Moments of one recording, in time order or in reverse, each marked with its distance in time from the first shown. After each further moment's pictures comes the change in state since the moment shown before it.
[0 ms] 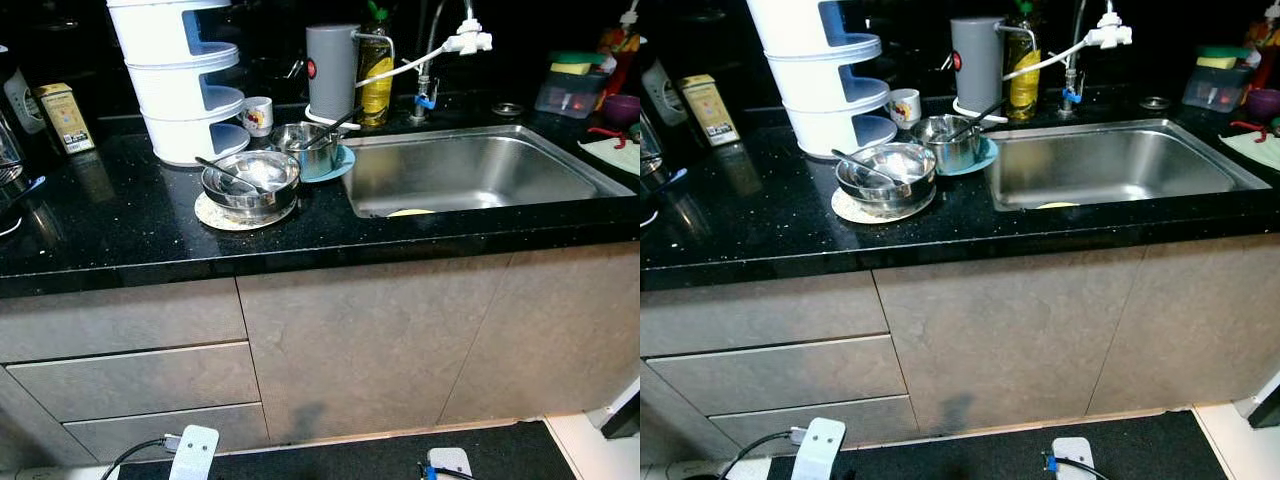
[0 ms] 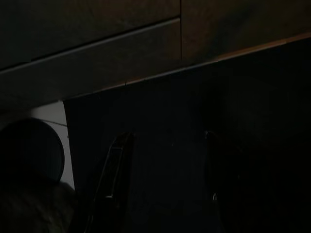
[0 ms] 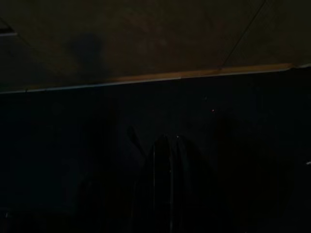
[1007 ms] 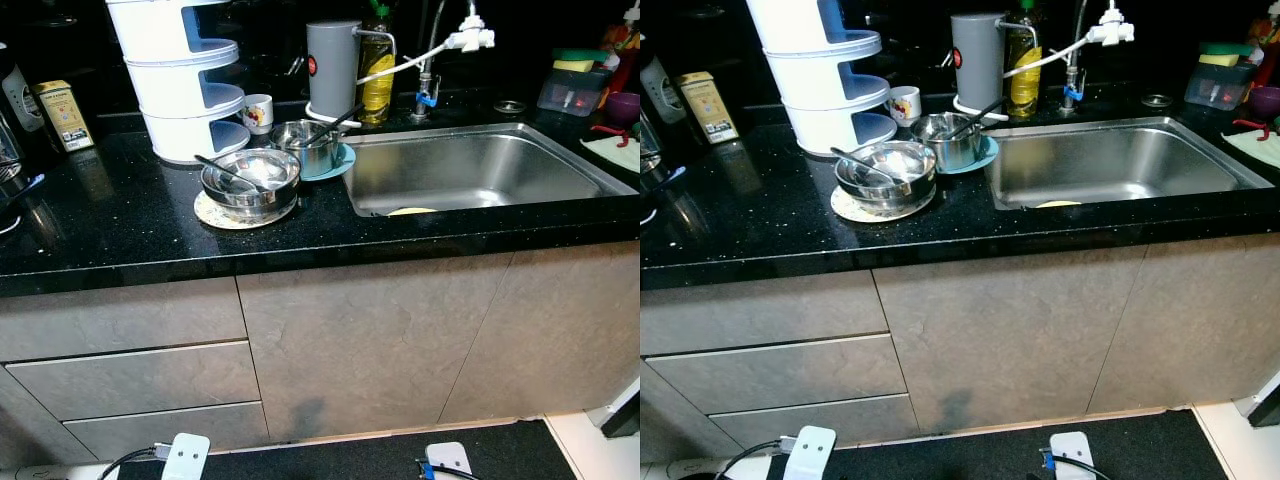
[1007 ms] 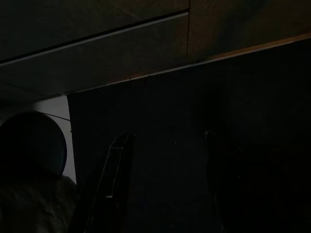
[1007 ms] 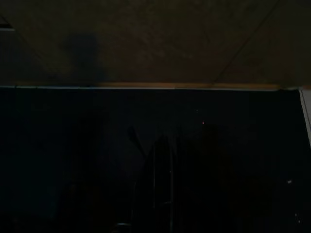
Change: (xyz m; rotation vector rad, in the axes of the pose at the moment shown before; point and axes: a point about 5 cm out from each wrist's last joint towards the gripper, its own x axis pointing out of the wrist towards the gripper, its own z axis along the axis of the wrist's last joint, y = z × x) left arm -0.005 0.006 -0.007 -0.012 -0.005 0.015; right arm 0.002 0.001 0.007 -0.121 -0.037 0.022
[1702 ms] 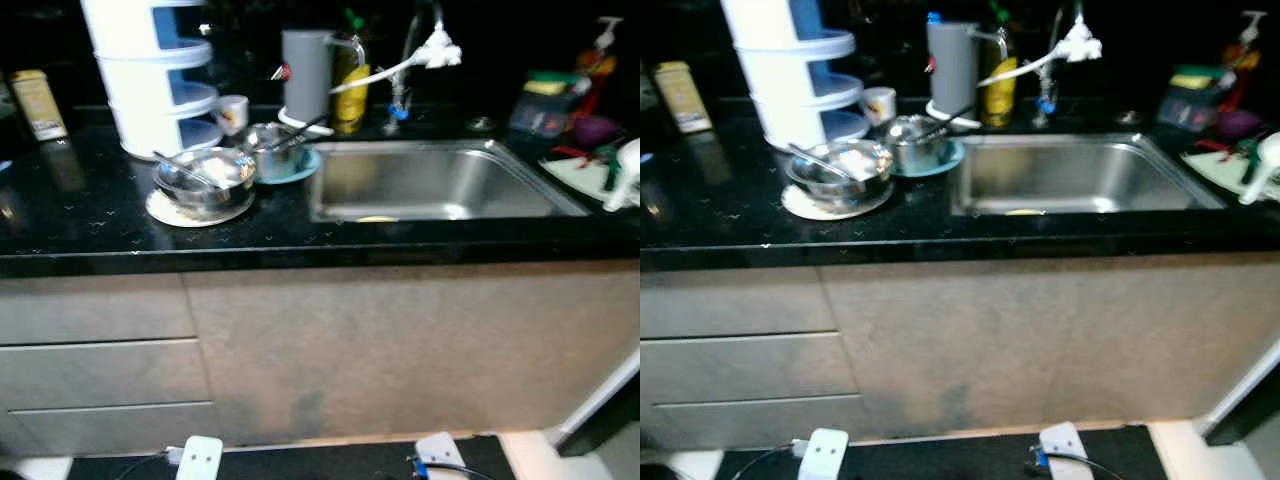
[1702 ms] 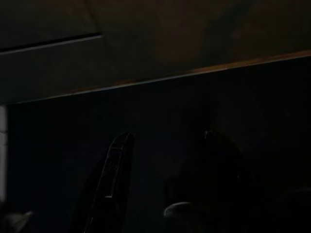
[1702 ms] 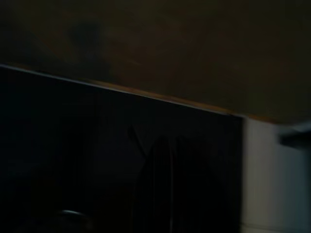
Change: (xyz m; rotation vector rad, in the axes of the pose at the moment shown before) left arm -0.001 -0.019 0.003 -0.044 -0.046 0.005; right arm 0.006 -0.010 0.013 -0.134 -0.033 0.073
